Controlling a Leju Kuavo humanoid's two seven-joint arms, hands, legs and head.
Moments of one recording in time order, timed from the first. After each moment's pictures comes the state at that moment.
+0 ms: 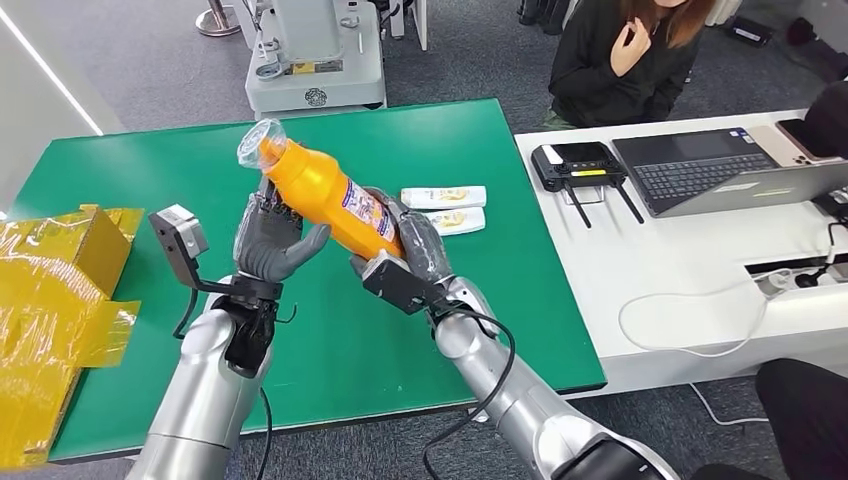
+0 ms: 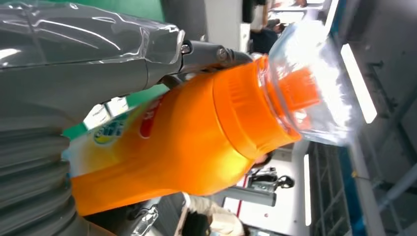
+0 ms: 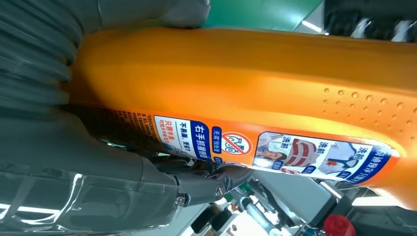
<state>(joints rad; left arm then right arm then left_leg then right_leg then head) -0.58 -0.25 -0.39 -1.05 0.25 -0.31 -0.45 -0.57 0.21 0.38 -0.66 0.46 -0.33 -0.46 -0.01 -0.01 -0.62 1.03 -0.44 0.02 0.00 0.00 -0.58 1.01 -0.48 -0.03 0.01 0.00</state>
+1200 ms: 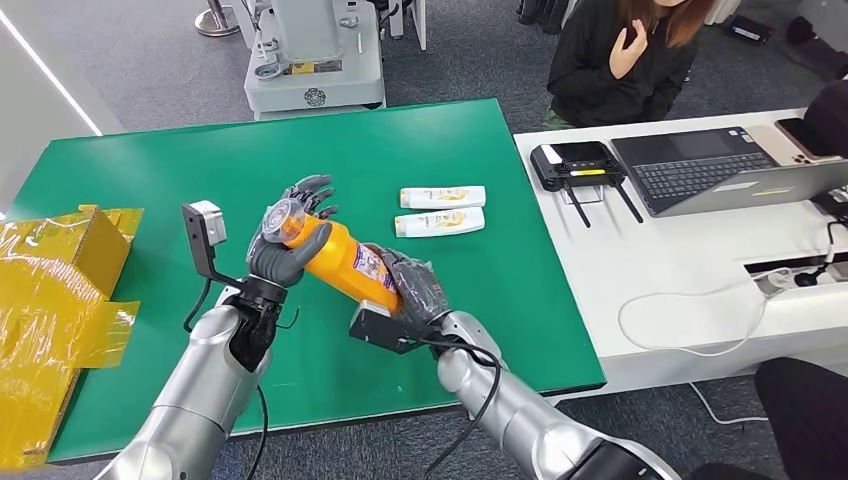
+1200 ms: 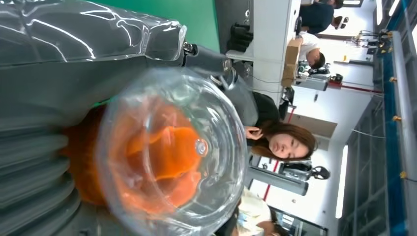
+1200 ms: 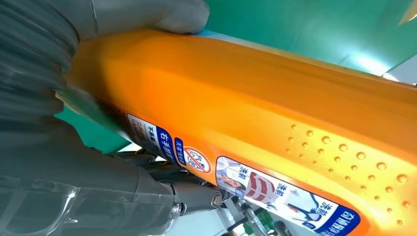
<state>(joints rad) -0.69 -0.22 -0.37 -0.74 0.32 -0.39 -0.49 -0.55 0.18 0.48 -0.46 0.58 -0.39 -0.40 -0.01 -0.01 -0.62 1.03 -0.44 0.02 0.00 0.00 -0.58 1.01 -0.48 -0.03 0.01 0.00</state>
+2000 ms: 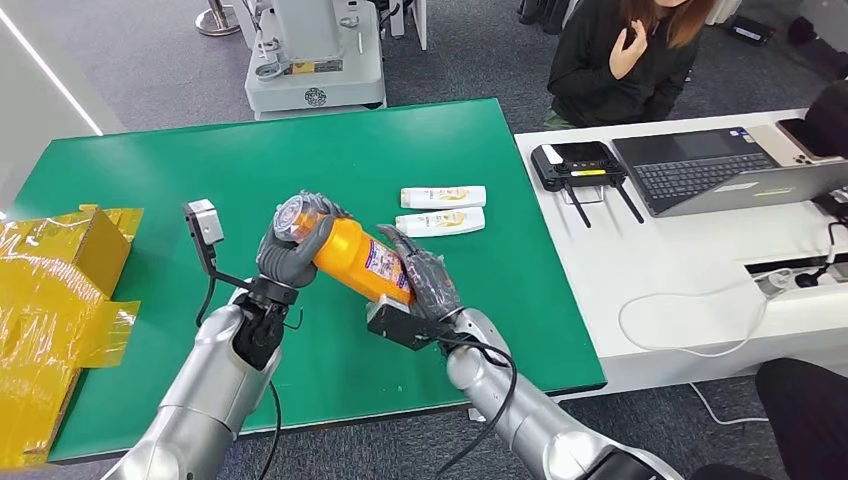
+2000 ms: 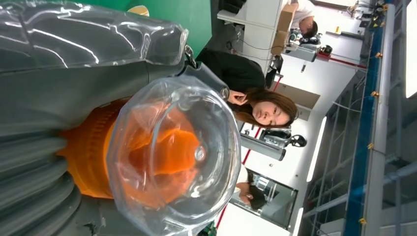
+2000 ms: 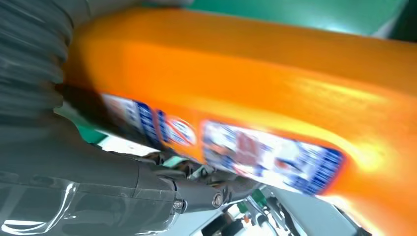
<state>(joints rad) -0.68 -0.24 -0.38 -0.74 0.42 -0.52 -0.42 -0.52 0.15 0.45 -0.56 0.49 -0.43 -0.46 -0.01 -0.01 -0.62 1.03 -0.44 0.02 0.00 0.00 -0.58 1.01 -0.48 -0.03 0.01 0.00</state>
